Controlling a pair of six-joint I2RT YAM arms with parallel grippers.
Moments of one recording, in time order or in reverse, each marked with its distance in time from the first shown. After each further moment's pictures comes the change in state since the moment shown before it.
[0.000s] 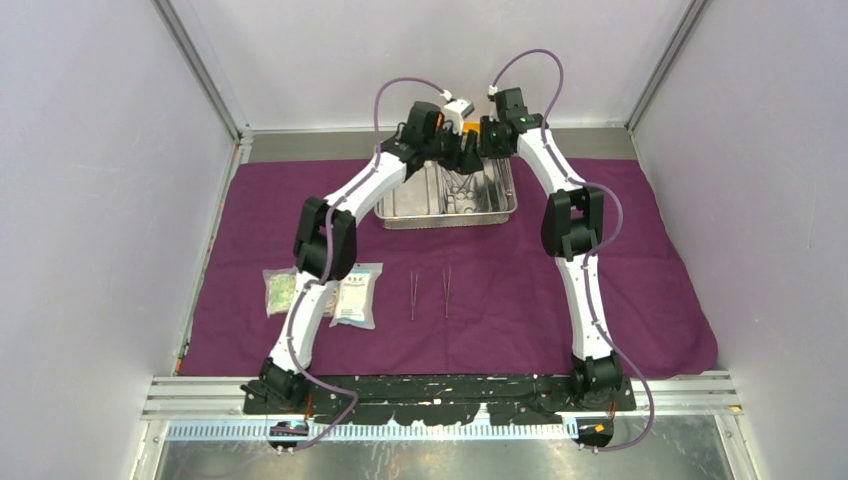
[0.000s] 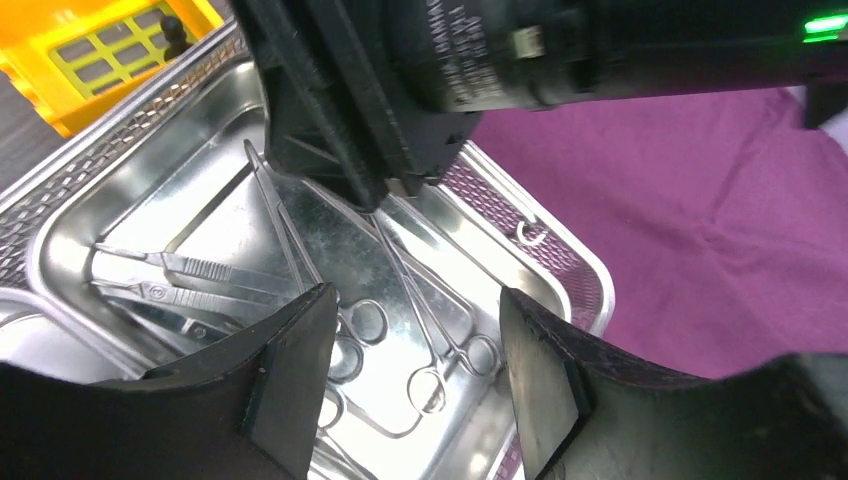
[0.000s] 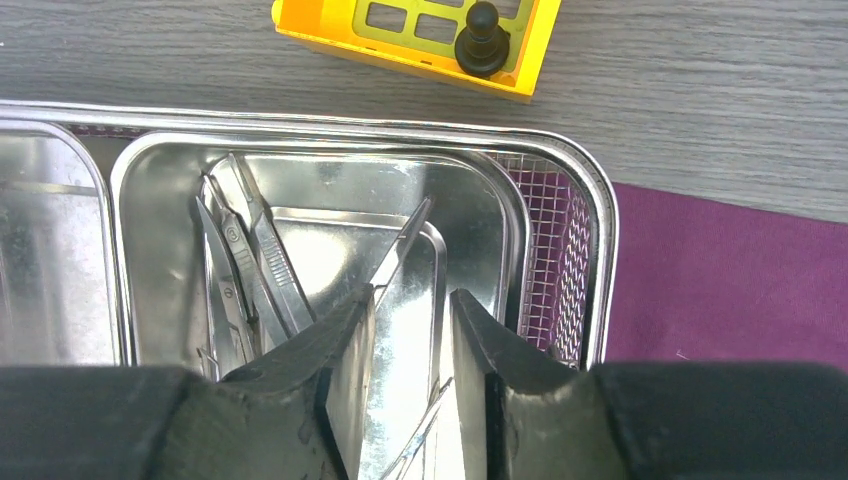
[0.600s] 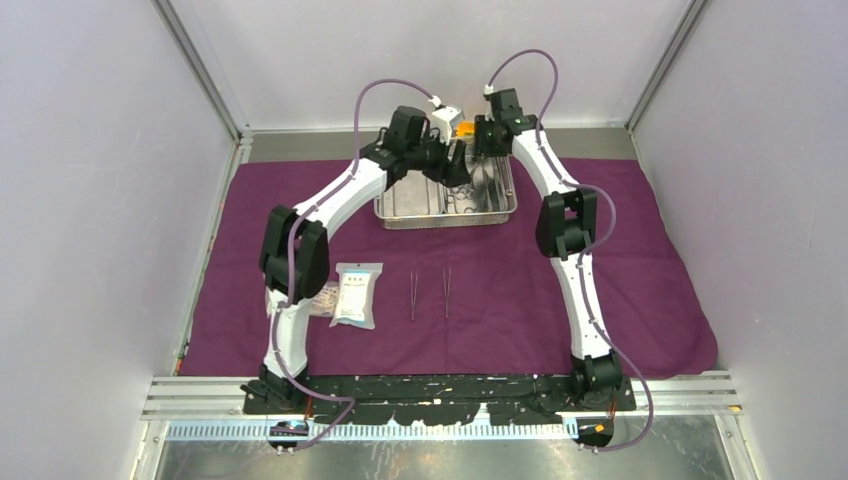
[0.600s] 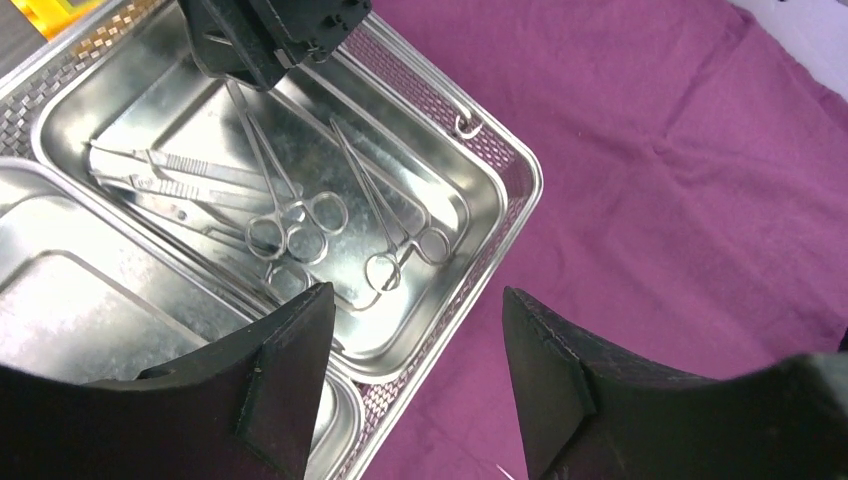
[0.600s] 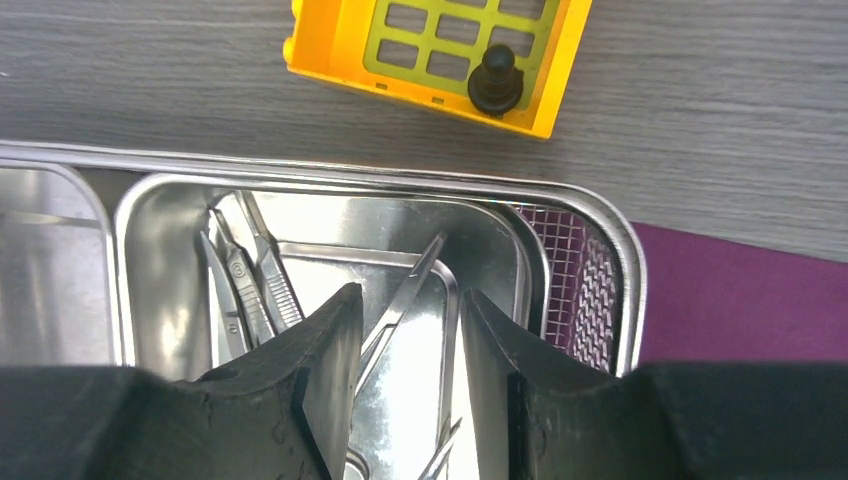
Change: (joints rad) left arm 0.000 -0.348 -0.360 -0.019 0.000 0.080; right arm 0.010 0.057 0.093 0.003 0.011 0.003
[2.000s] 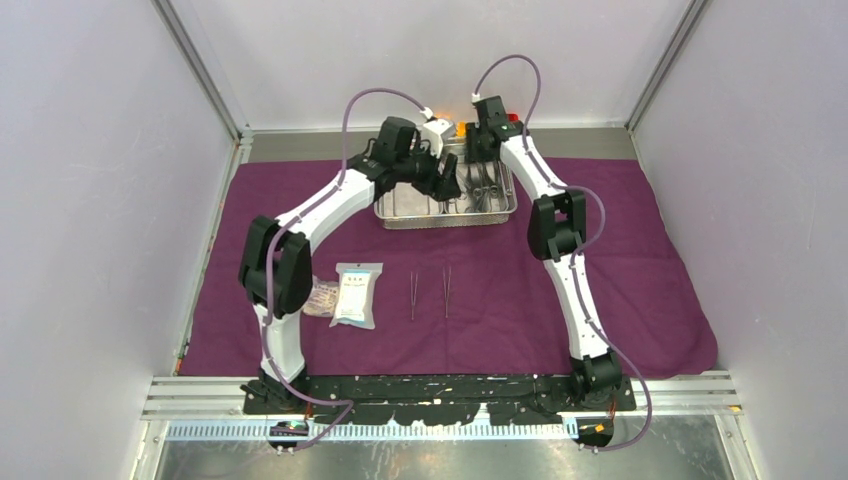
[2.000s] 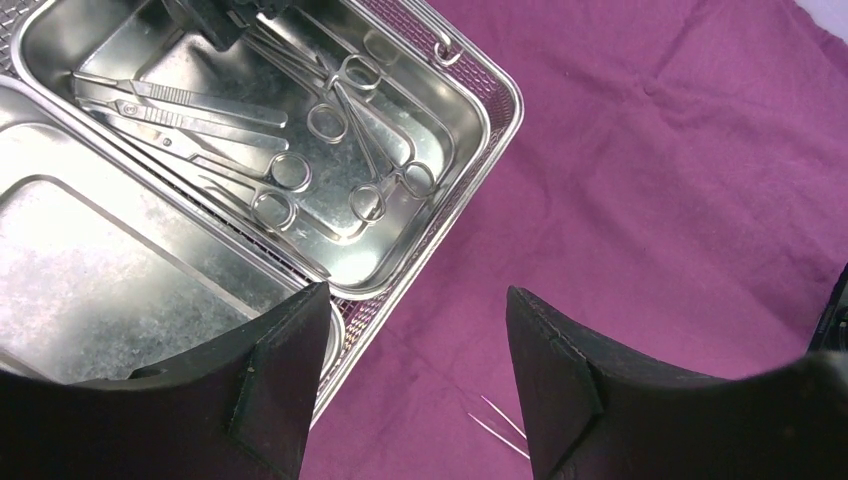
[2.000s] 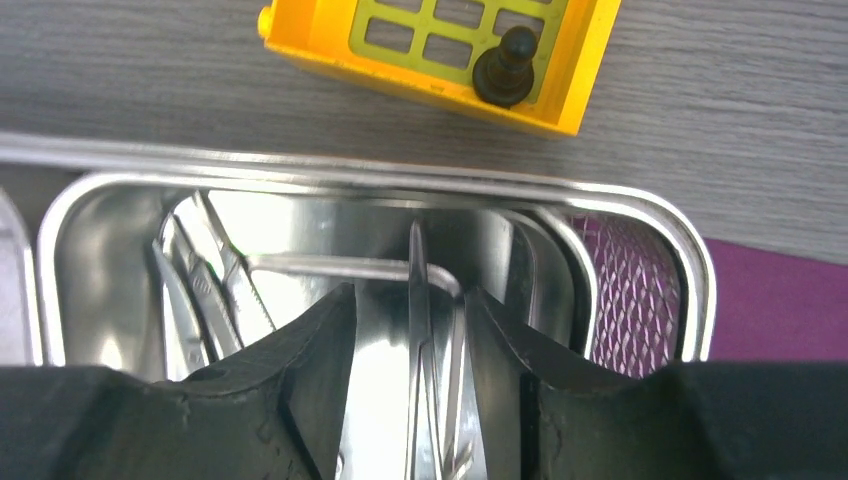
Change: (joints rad) left arm 0.002 -0.163 -0.218 -0.003 -0.001 0.037; right arm 0.052 0.078 0.043 0.012 0.145 -0.048
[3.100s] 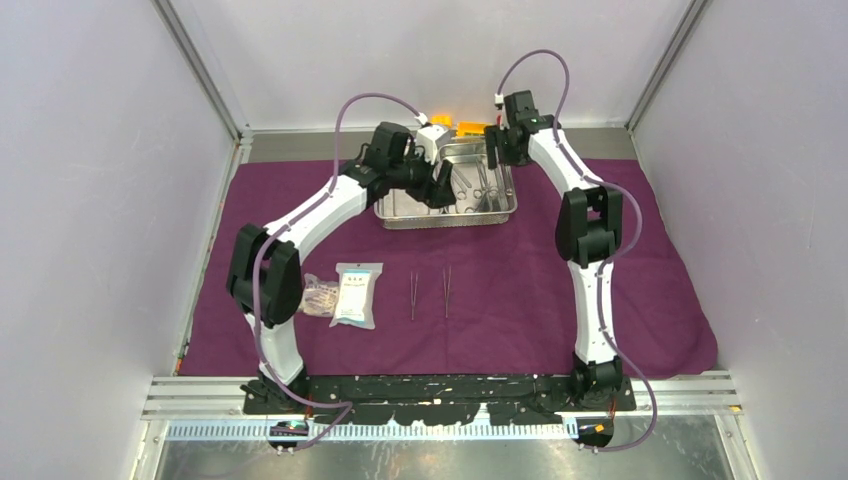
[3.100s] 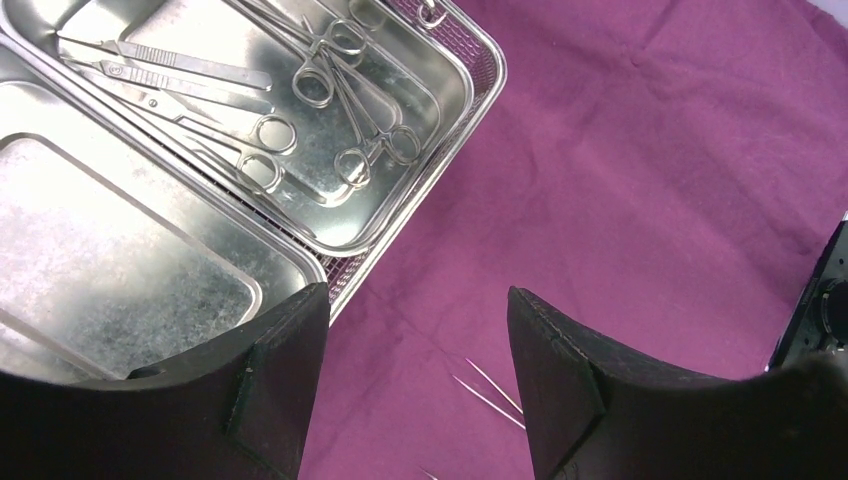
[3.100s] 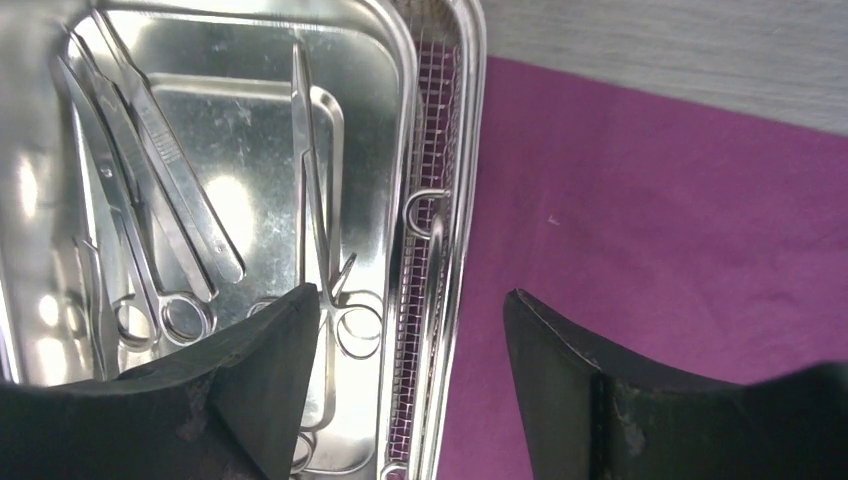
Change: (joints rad) left arm 0.000 -0.086 -0.087 -0.019 0.001 0.007; right arm -0.084 -0.345 -0.404 -0.039 -0.042 -0.111
